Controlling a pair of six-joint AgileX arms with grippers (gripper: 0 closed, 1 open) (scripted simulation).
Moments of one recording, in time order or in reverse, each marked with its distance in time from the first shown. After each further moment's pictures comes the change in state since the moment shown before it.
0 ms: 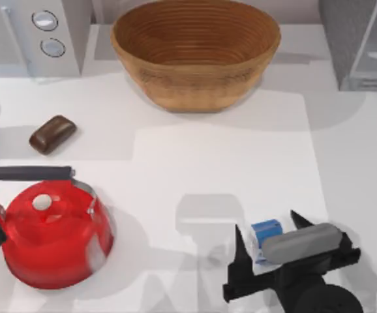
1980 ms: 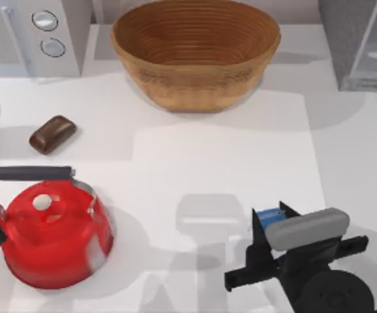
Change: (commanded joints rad) left arm 0.000 0.000 0.000 0.000 0.000 0.000; right arm -0.002 -0.245 -0.005 -0.239 -0.004 0.003
